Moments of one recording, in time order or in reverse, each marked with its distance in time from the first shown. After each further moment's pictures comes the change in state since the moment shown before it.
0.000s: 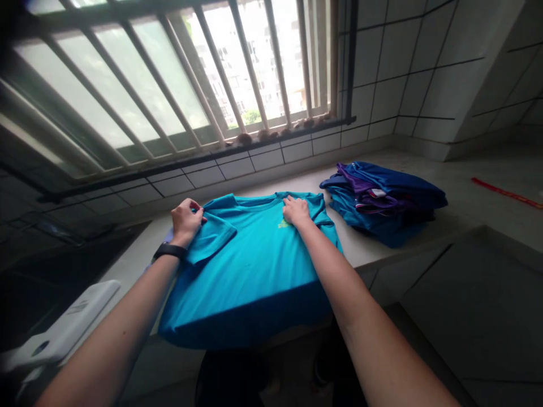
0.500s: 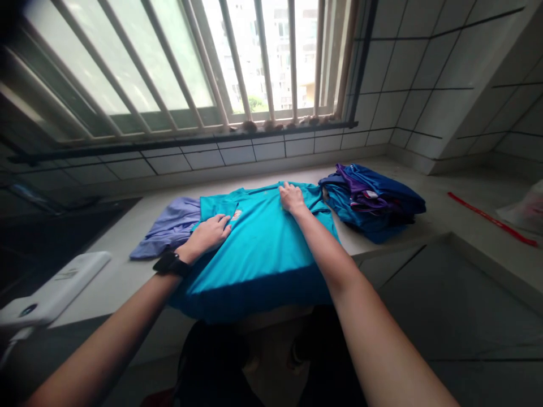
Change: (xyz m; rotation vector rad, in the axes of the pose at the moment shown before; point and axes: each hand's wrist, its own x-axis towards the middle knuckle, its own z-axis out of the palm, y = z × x) left_hand -0.098 0.016 0.018 0.396 -0.403 0.416; right_hand -0.011 -0.012 -0.029 -0.143 0.038 -0.105
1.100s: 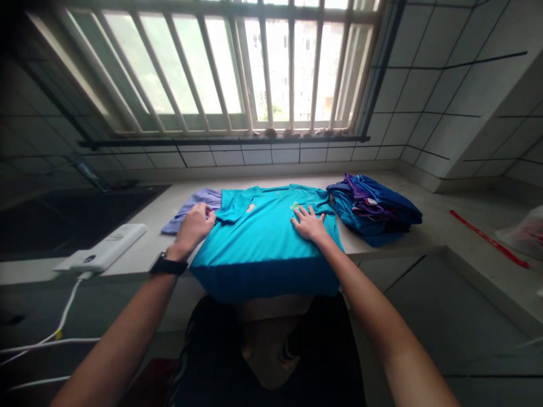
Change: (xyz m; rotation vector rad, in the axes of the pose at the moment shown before) left_hand -0.062 -0.018 -0.043 -0.188 0.205 -0.395; right_hand -0.098 0.016 0.014 0.116 -0.223 0.011
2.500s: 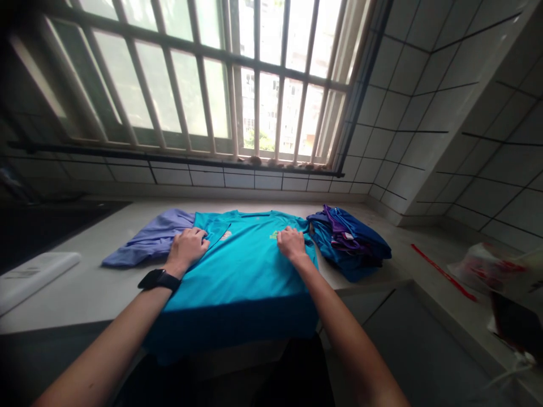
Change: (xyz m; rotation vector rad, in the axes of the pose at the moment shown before) left_hand 0.040 0.023 0.060 0.150 0.017 0.128; right_hand 0.018 -0.005 -0.031 -0.106 0.198 0.066
